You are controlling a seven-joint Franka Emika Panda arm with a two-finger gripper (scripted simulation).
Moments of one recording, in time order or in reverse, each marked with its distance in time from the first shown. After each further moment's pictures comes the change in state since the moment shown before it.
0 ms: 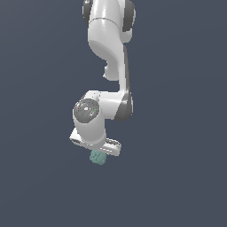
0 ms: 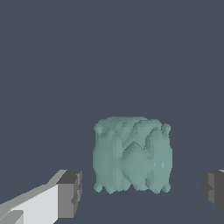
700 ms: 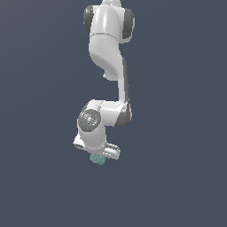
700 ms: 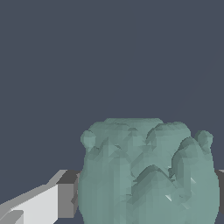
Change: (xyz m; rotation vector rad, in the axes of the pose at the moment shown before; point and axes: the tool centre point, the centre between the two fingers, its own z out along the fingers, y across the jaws) arm -0.001 0.000 0.046 0.000 0.000 0.001
